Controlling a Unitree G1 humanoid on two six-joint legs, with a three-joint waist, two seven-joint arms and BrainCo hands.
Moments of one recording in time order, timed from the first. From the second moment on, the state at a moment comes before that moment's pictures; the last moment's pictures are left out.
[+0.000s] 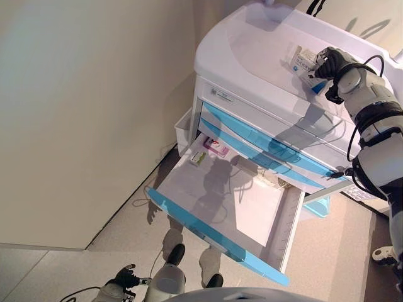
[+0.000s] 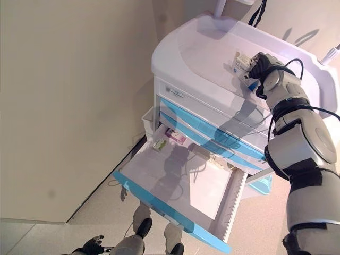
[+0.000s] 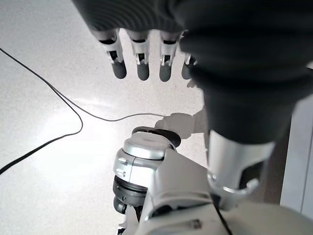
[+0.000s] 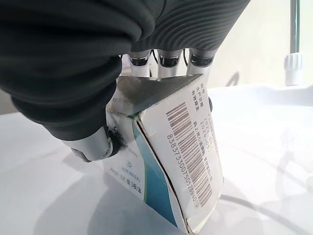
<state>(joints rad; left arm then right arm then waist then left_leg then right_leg) -0.03 0.36 -0.30 1.27 -0.06 -0.09 0.01 -1.41 -0.68 0.76 1.38 -0.15 -0.04 0.02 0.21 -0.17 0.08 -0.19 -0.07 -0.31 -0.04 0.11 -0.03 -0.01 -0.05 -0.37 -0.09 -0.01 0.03</state>
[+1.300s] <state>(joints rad) 0.01 0.35 -0.25 1.27 -0.05 -0.10 0.03 -1.28 -0.85 0.40 0.77 0.06 -0.13 -0.21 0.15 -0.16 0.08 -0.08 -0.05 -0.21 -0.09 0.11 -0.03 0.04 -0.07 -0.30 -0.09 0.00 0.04</state>
